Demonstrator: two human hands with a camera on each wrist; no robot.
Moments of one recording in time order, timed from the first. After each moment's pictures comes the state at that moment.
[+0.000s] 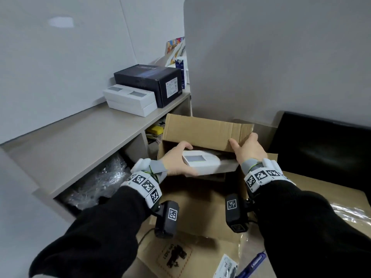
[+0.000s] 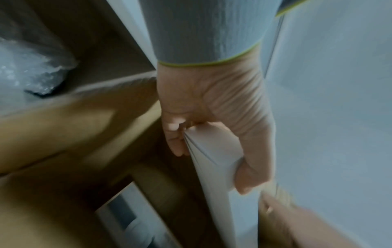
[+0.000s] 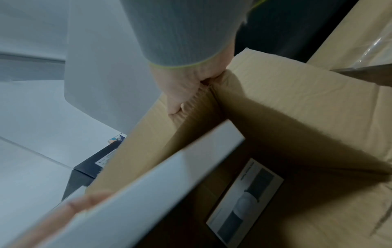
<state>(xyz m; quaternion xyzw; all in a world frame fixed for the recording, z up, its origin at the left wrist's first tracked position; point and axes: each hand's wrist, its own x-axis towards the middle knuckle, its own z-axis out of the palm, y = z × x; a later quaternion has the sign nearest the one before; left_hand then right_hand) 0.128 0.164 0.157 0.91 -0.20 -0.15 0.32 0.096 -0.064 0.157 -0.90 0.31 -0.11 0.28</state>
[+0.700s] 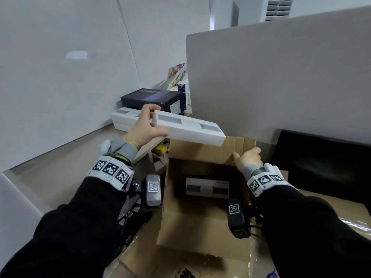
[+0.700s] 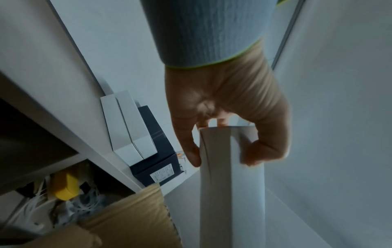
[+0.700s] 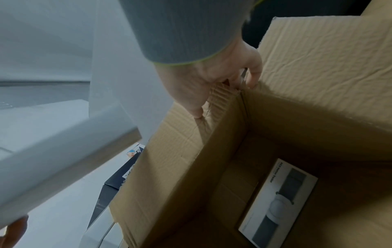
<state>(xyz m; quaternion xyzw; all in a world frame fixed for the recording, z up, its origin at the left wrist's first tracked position) 0.165 0.235 0.282 0.81 -0.23 0.05 0.55 0.106 -0.042 0.189 -0.83 0.38 -0.08 0.40</state>
